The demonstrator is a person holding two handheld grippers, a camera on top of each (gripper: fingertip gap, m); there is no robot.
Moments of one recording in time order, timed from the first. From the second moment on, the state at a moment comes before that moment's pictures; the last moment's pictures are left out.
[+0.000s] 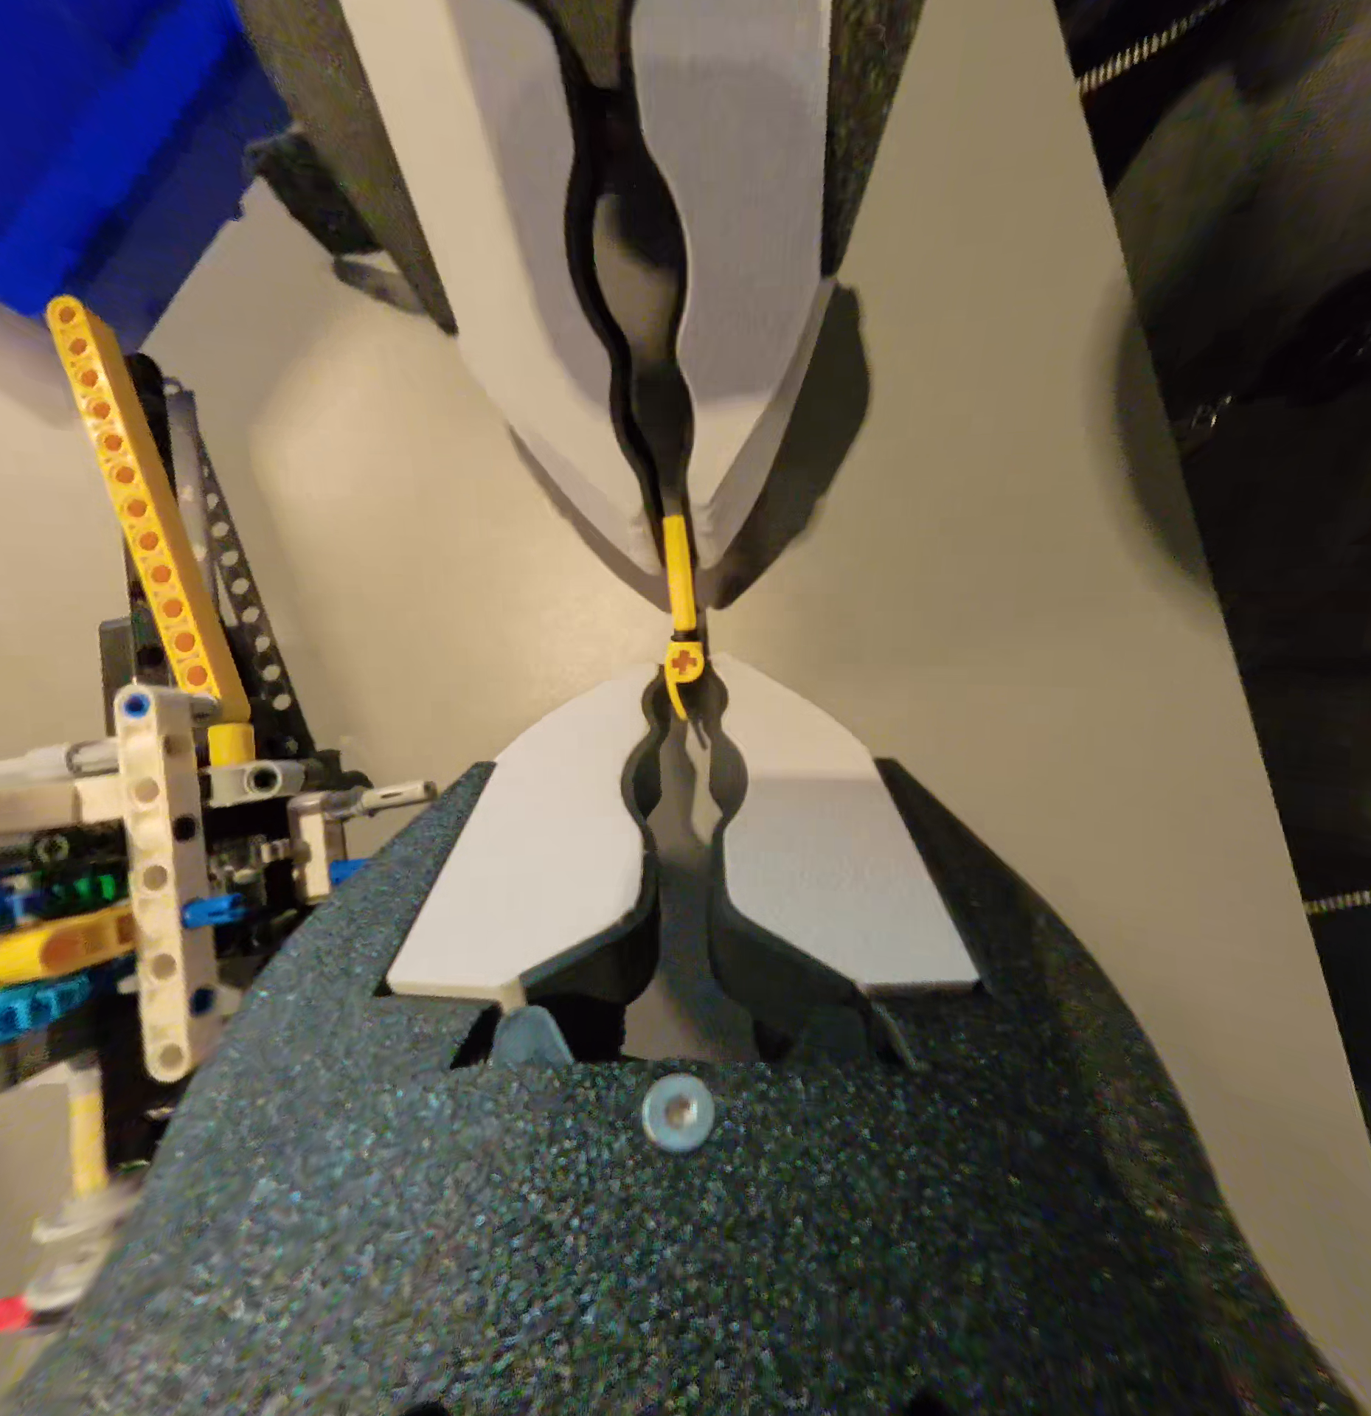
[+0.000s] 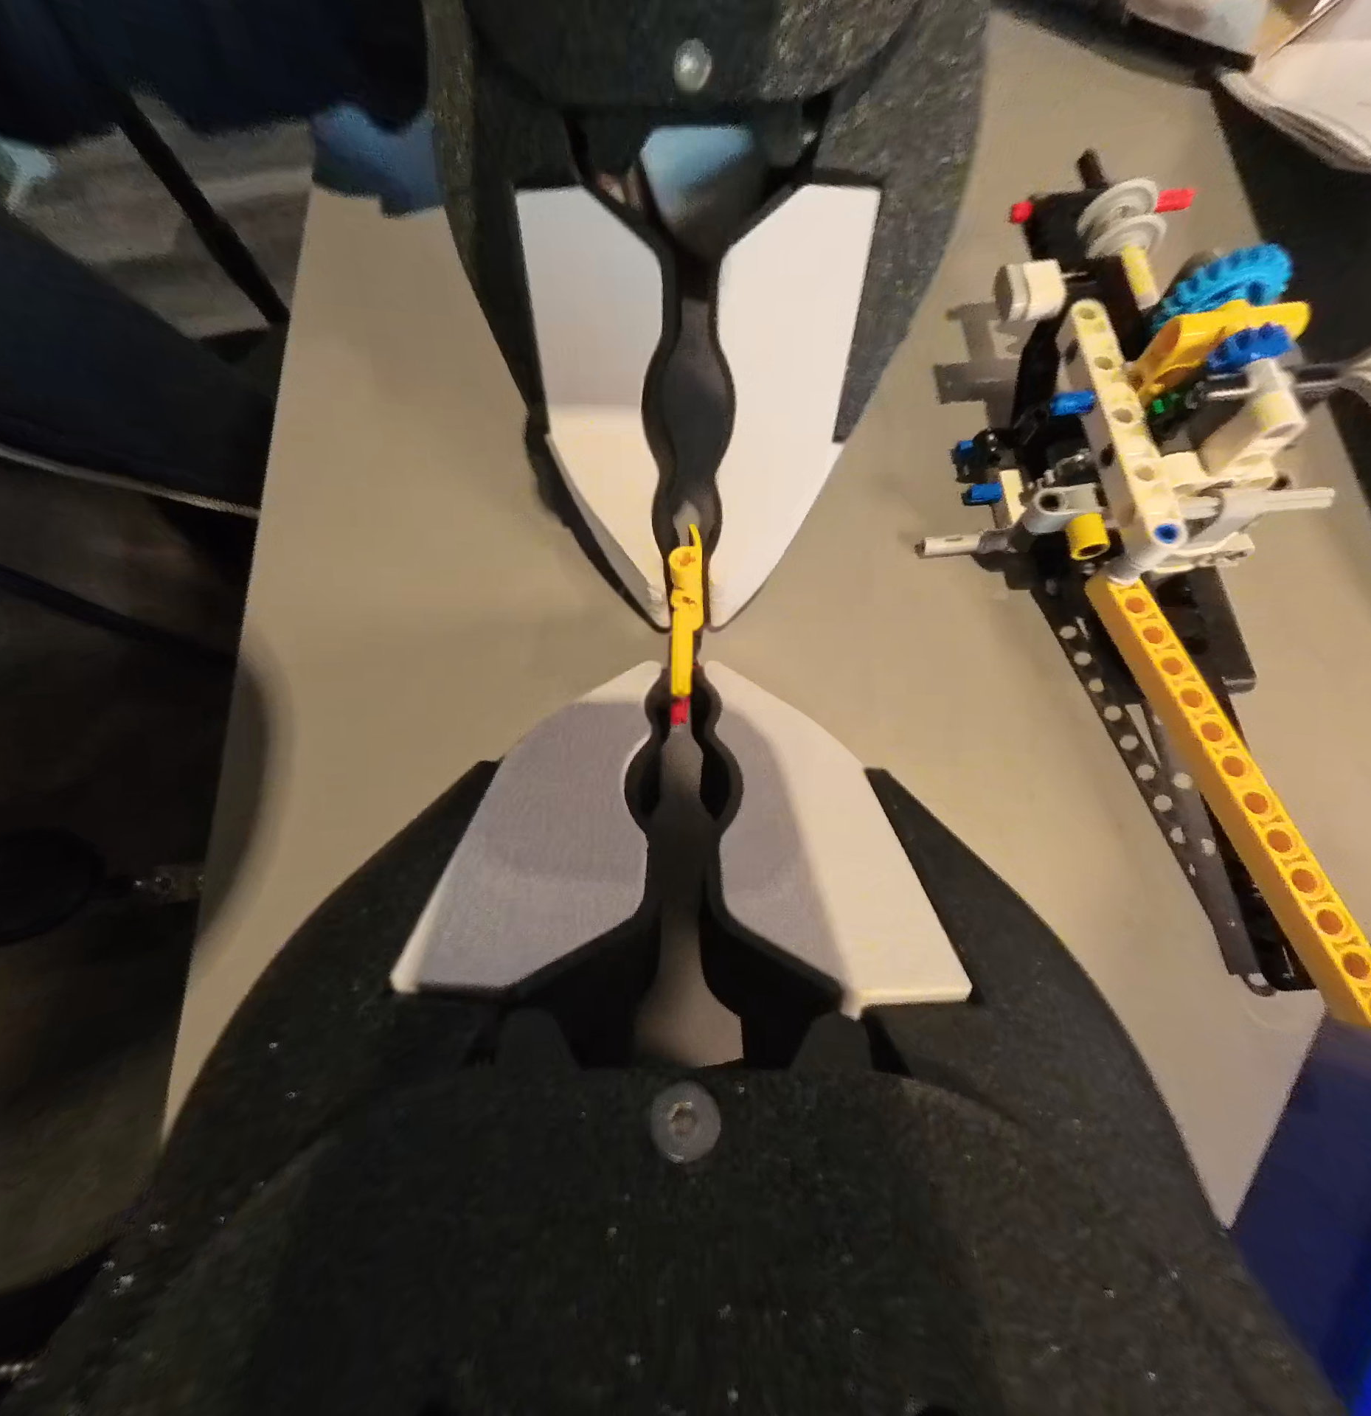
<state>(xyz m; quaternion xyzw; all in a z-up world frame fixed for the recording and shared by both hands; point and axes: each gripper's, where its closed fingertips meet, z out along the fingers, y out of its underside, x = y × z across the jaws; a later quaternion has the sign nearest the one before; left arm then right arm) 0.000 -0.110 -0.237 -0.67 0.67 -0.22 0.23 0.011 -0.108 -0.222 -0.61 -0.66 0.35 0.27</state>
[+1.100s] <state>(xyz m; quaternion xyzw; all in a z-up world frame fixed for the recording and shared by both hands) 0.001 -0.103 -0.238 -0.69 0.64 -0.14 0.31 0.008 -0.104 -0.224 -0.63 -0.67 0.32 0.23</state>
